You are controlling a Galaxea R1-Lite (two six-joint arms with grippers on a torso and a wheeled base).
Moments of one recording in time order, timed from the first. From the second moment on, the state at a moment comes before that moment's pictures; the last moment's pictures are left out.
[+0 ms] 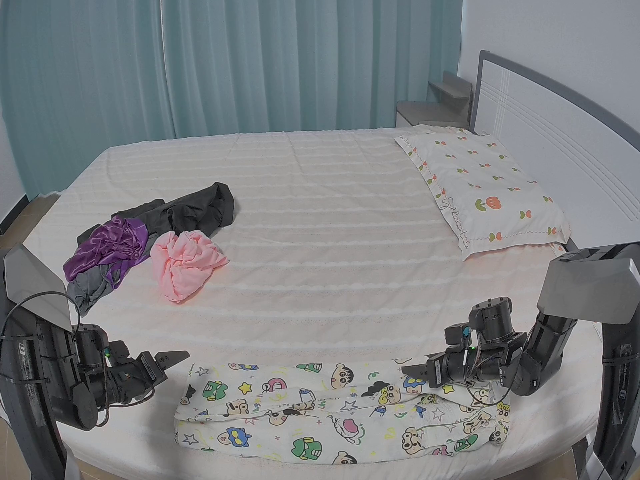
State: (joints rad) left arm 0.14 2.32 -0.14 -1.55 -0.52 -0.64; right arm 0.34 2.34 -0.60 -1.01 0.30 0.08
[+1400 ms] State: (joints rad) left arm 0.14 2.32 -0.14 -1.55 -0.52 -0.64; right arm 0.44 2.29 -0.63 -1.09 0.09 0.18
